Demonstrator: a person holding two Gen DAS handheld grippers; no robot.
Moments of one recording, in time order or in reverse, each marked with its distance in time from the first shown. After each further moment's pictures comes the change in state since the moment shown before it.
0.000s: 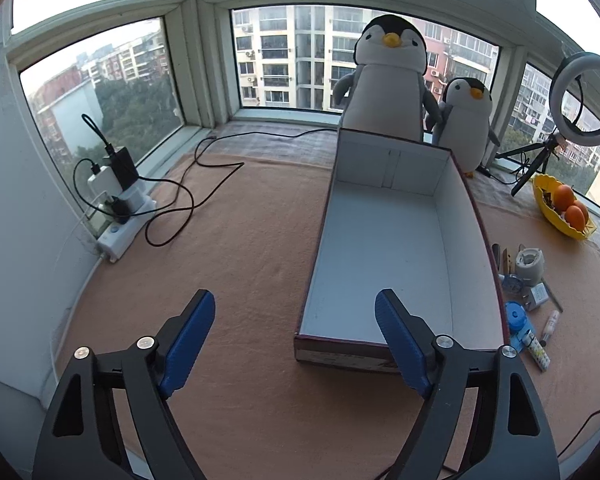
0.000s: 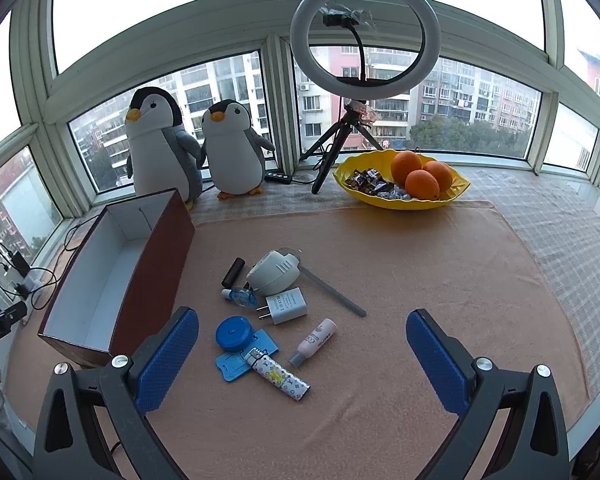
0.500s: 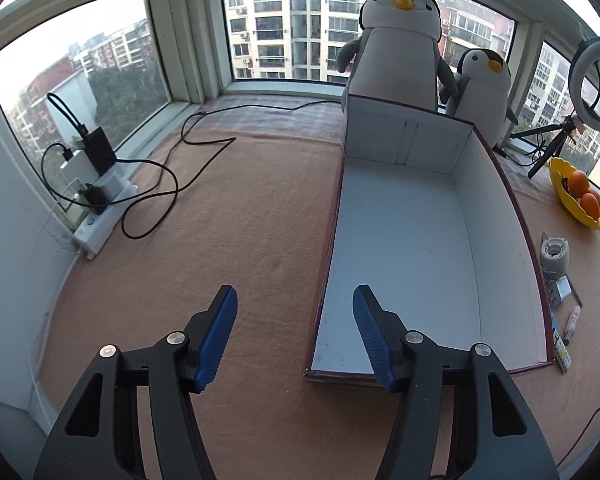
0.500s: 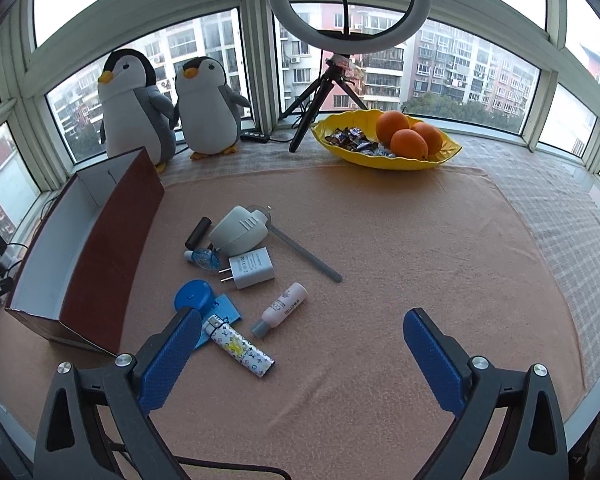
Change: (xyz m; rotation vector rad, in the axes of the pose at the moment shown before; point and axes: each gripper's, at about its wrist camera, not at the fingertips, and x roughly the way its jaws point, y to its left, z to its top) left arm 0.055 -0.001 0.004 0.025 0.081 -0.010; right arm 0.042 -0.020 -0.024 -0.039 0.125 -0.049
